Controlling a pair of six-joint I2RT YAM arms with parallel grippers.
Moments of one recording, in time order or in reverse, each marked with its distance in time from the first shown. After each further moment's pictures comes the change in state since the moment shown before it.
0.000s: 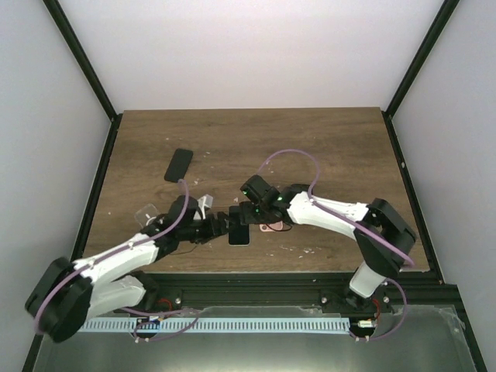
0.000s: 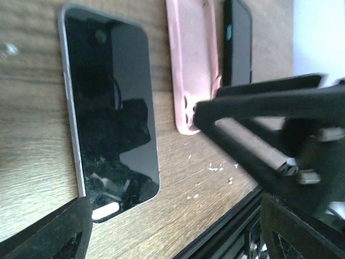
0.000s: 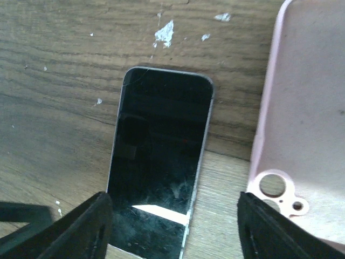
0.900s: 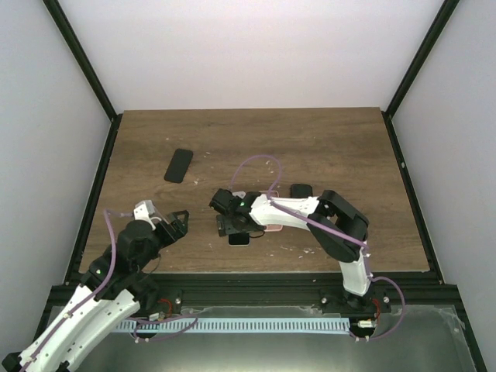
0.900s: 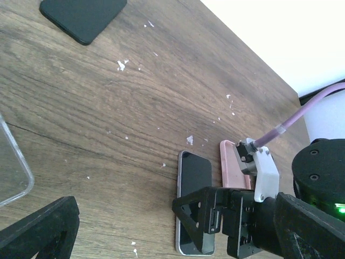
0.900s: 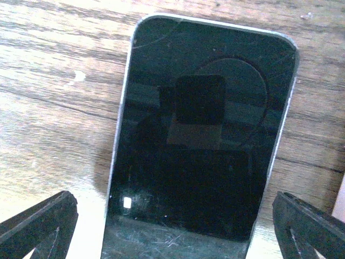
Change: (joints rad) left arm 0.000 -0.846 0.066 -0.715 -0.661 0.024; right arm 0.154 0.333 0.271 -0.172 0.152 0.076
